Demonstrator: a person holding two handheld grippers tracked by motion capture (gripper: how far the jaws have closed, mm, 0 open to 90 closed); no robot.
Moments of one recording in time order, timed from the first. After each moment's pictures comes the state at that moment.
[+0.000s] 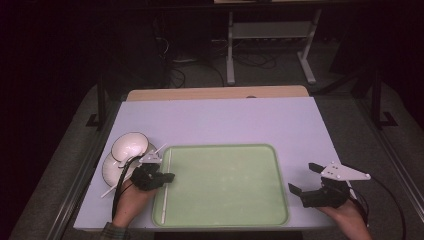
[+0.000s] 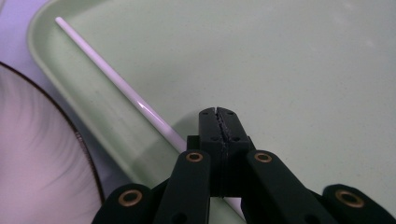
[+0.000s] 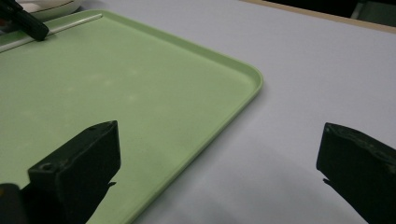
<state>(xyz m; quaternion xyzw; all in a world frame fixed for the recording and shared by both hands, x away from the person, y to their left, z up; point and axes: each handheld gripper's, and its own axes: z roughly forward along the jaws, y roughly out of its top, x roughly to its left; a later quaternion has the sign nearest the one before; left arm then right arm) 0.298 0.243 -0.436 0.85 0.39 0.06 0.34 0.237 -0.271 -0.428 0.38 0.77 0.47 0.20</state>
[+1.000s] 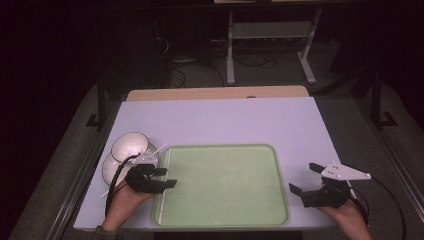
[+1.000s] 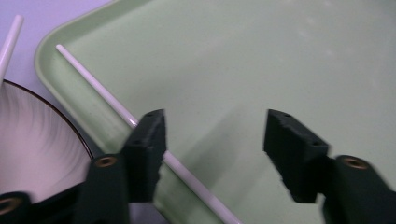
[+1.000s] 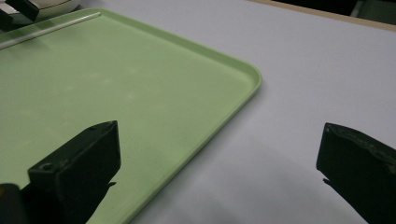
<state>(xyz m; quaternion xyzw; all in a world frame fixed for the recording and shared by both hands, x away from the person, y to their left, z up) 0.287 0.249 -0.417 0.85 0.36 0.05 0.37 0.237 -0.272 -0.428 0.38 0.77 0.47 0.20</state>
